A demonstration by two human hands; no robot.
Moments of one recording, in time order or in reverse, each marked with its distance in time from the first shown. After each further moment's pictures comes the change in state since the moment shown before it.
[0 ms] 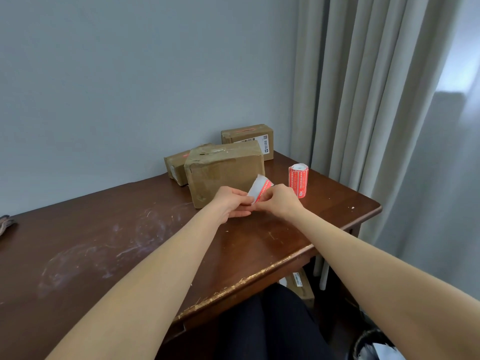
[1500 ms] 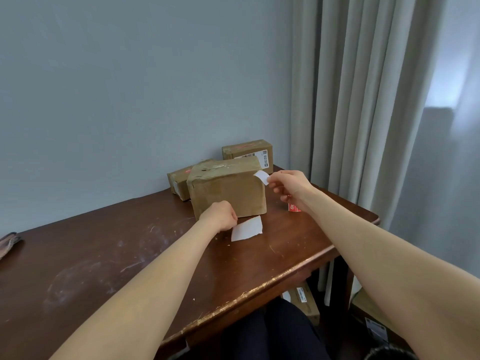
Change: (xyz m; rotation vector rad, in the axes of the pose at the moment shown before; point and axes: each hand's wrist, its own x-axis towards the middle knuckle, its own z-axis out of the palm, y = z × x) left_hand -0.010 0.010 -0.020 1.078 0.085 0.143; right_hand 0.004 -0.025 -0.058 0.738 0.069 0.159
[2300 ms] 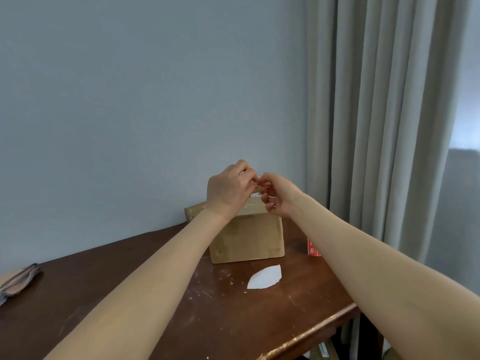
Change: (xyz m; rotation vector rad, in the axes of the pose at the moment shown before) left_hand 0.005 0.032 -0.113 0.318 1.107 0.692; right_hand 0.021 -0.085 0.052 0.327 -0.208 0.127
